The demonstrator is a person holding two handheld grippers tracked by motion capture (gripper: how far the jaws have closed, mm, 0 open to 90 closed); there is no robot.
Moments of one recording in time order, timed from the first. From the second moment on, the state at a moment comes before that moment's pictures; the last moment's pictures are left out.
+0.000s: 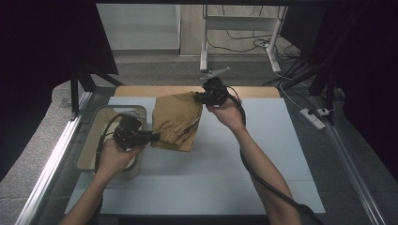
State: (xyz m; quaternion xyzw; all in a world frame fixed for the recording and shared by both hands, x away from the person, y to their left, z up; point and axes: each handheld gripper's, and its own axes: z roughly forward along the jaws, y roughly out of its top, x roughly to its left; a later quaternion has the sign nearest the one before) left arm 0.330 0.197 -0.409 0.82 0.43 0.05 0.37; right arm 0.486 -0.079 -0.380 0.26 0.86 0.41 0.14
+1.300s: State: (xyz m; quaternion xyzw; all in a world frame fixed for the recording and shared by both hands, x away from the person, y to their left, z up) left arm 0.292 0.302 -0.386 0.80 0.47 0.06 0.37; right arm 0.477 0.022 -0.371 0.21 0.86 0.45 0.10
